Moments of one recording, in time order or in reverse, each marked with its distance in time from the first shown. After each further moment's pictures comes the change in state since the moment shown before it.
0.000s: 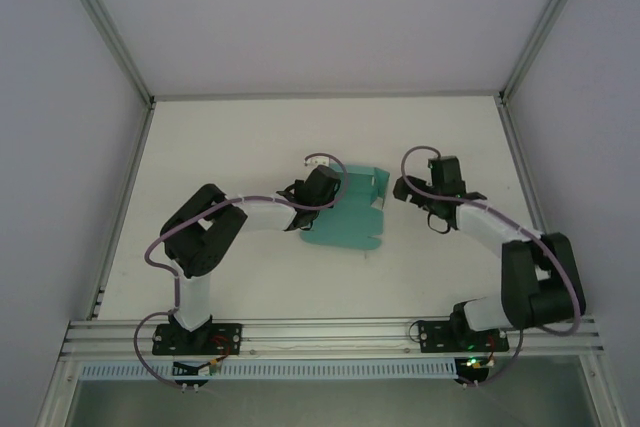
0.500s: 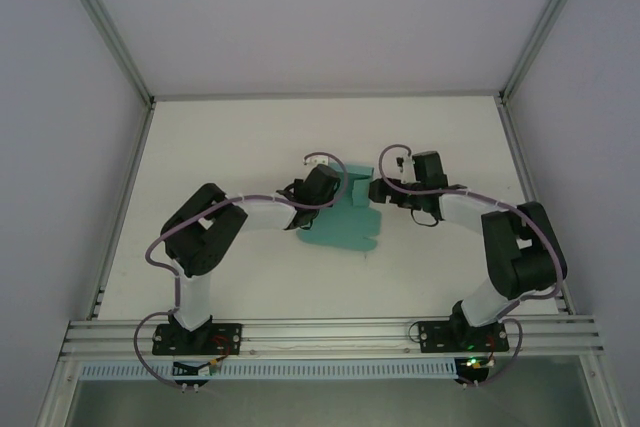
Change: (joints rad) left arm 0.003 0.006 0.008 -0.003 -0.007 0.004; right arm 0.075 0.167 0.048 0.148 -0.272 -0.107
